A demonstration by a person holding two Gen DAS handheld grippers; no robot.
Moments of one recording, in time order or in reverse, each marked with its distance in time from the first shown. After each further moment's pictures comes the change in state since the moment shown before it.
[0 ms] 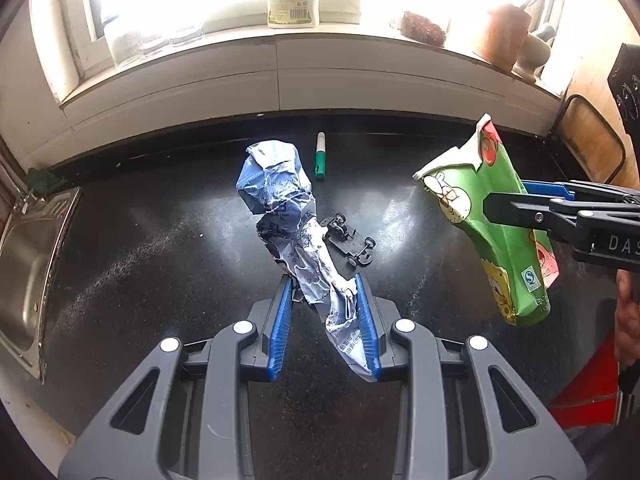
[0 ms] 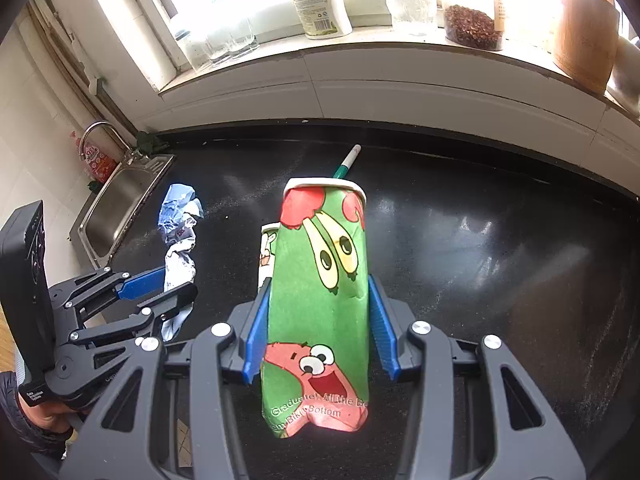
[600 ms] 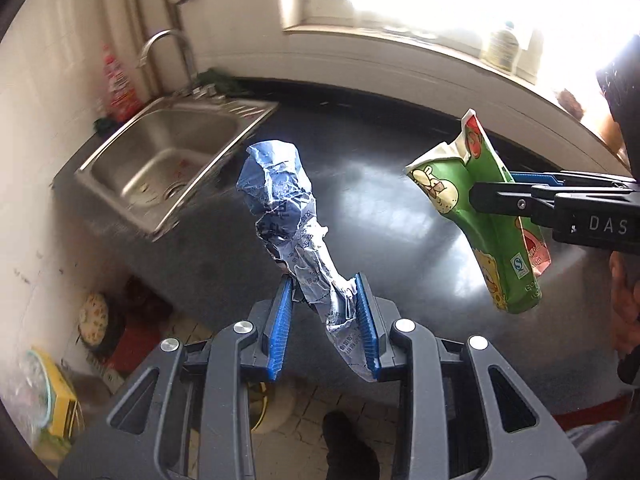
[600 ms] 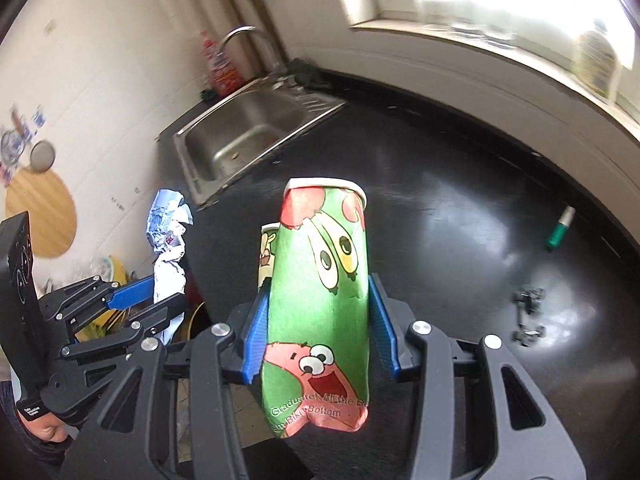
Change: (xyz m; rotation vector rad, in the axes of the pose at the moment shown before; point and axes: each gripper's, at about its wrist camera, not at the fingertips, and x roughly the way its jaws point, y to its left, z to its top) left arm -0.121 0.147 -0.149 -0.421 -0.034 0.345; right arm 0.065 0.240 -0.014 -0.441 0.124 0.293
